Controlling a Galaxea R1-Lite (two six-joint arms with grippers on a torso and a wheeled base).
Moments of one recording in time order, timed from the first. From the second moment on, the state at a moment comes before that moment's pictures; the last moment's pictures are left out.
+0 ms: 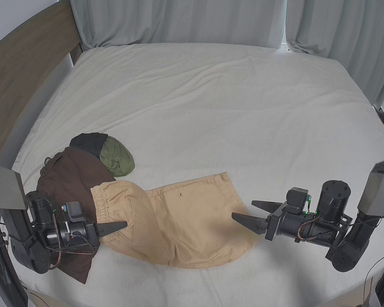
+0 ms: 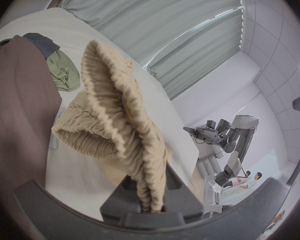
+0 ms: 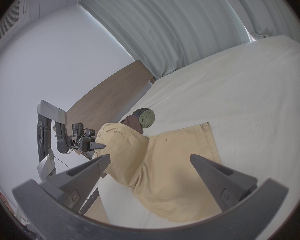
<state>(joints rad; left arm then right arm) -0.03 2.12 -0.18 -1.55 -0.93 -0.34 0.49 2.06 -0.32 -1.54 0.40 0.33</state>
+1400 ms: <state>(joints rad) -0.25 2.17 -0.33 -1.55 -0.81 -0.40 0.47 2.04 -0.33 -1.54 0.40 0.33</state>
